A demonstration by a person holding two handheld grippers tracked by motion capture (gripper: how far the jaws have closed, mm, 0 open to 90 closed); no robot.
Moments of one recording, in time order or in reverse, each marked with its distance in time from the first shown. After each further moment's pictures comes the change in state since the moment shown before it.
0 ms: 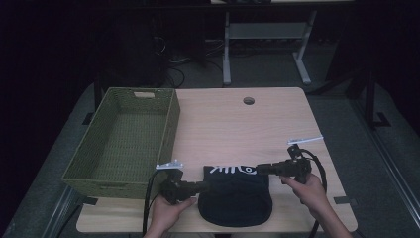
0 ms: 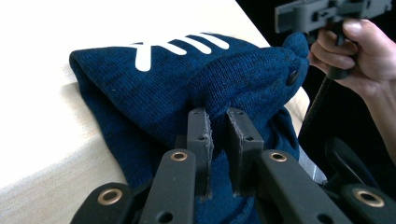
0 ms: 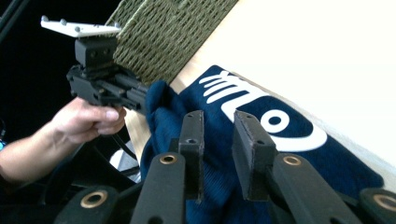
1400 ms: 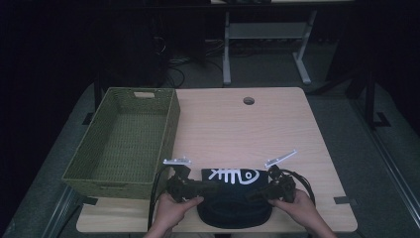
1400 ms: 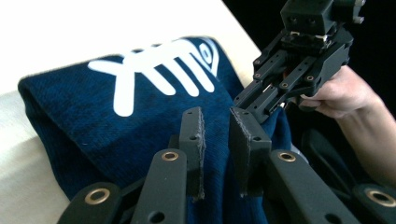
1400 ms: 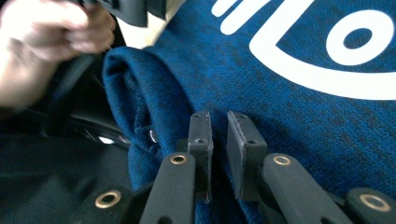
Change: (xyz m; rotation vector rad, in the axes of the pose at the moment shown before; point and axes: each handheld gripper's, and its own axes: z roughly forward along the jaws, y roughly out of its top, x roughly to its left) left arm -0.019 0.012 0.013 0.070 -0.066 -0.005; right arm 0.017 -0.037 0.046 0.291 0.023 -0.064
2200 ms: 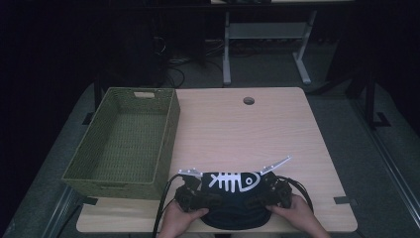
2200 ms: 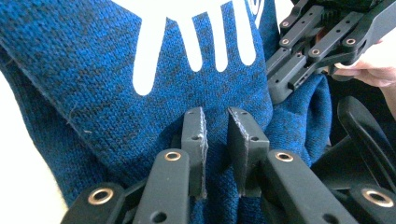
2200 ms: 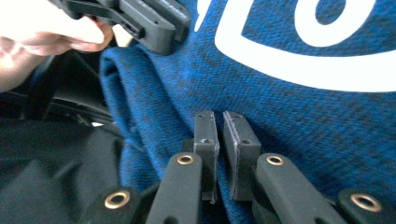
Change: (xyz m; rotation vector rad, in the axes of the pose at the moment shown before) left arm 0.007 -0.021 0.029 0.124 0.078 0.027; right arm -0.009 -0.011 0.017 0.057 -0.022 -0.004
